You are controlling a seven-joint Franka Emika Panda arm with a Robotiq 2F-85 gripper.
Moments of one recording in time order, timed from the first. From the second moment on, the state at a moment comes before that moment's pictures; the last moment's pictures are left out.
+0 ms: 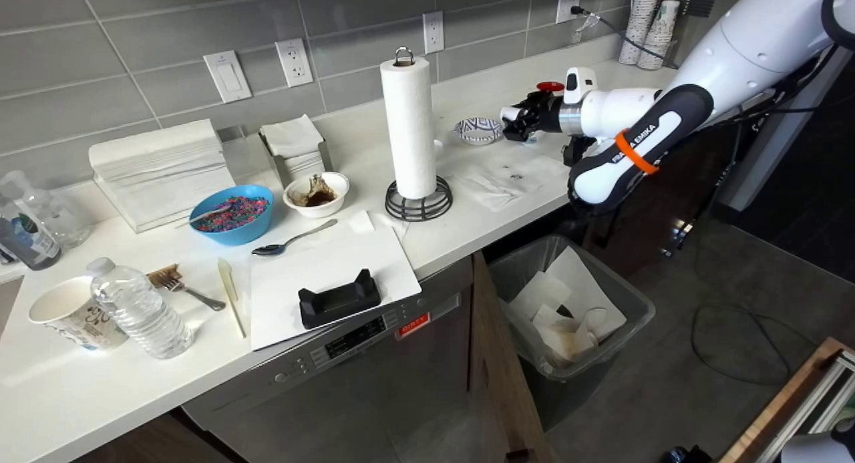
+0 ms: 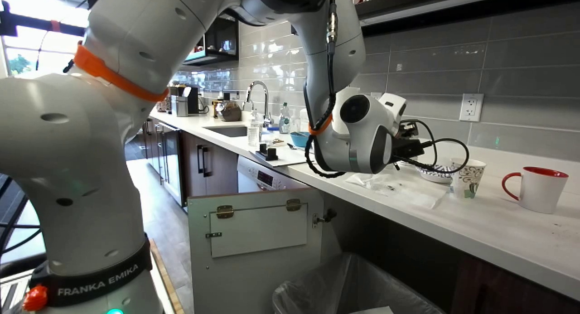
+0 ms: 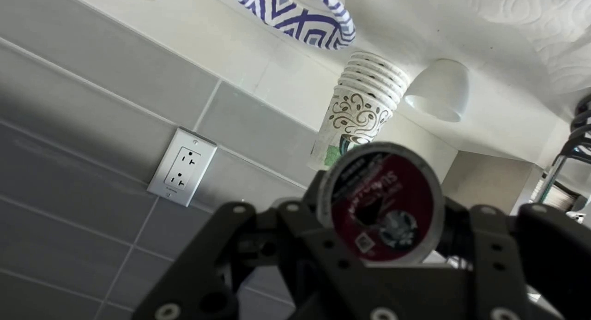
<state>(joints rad) -0.33 0.61 0.13 -2.02 -0.48 3.92 -0.36</state>
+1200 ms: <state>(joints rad) -0.20 0.65 0.01 -1.90 -0.49 4.06 -0.10</state>
